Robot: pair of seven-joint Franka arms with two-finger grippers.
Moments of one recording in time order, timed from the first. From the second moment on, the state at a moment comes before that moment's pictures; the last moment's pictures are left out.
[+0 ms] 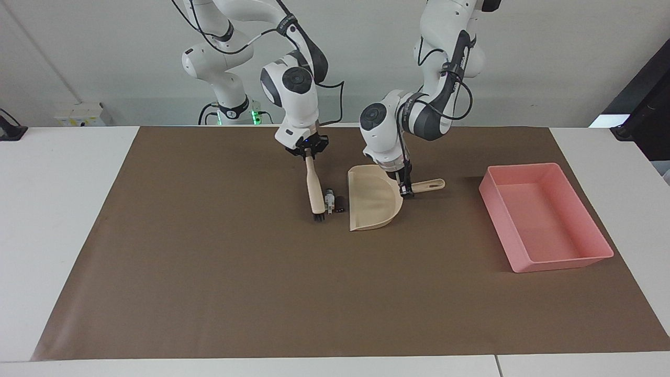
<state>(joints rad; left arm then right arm) -0.56 0.17 -0.08 -2.07 0.43 1.96 0.82 0.65 -0.03 0.04 -2.28 0.19 2.14 0.45</state>
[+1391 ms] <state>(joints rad) -0.49 0.17 -0.08 -2.08 0.43 2.05 0.81 0.69 -0.07 0.03 -2.23 0.50 2.17 0.42</state>
